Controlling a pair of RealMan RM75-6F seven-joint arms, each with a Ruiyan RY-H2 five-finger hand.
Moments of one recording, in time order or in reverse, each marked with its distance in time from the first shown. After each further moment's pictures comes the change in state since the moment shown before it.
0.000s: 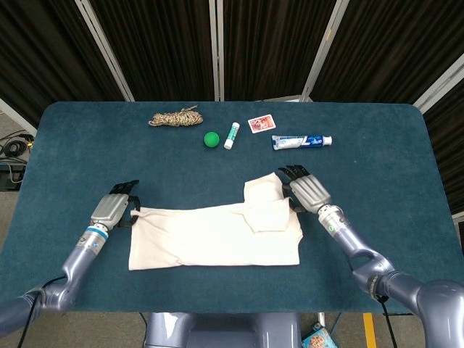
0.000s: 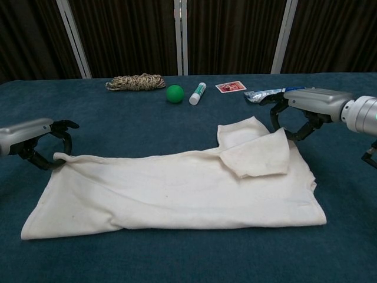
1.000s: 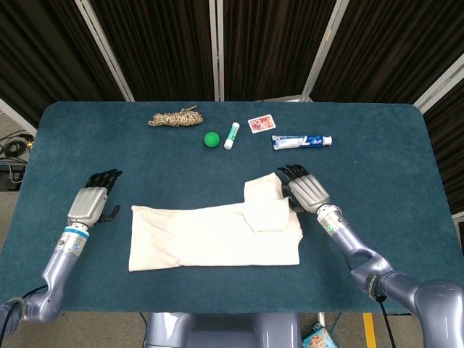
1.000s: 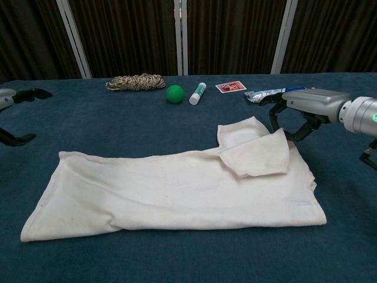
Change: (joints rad) left arm 0.077 0.157 -0.028 -0.243 -0.067 0.196 0.206; right arm 0.005 -0.009 0.003 0.004 0.013 -0.008 -0.038
